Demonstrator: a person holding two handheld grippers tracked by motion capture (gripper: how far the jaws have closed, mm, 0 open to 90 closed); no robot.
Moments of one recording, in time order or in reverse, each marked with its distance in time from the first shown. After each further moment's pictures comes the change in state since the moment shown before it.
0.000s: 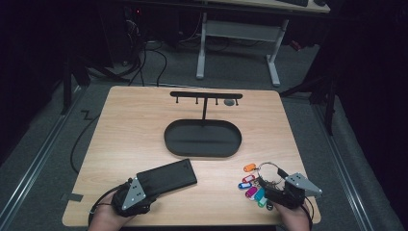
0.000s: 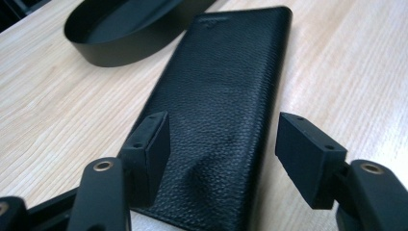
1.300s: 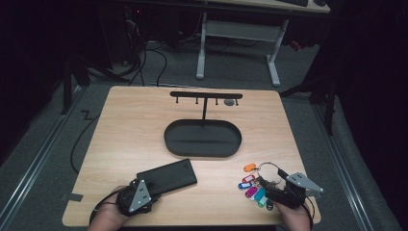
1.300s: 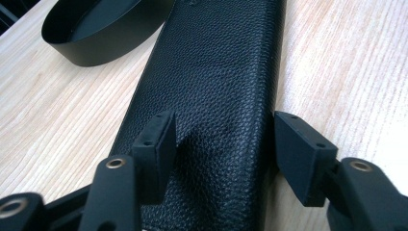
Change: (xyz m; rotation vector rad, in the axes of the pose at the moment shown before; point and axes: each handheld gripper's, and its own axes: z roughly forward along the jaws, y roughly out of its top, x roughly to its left) left arm -0.001 -0.007 0.015 0.035 0.003 0.112; right arm -0.005 -0.002 0.001 0.012 0.015 0.025
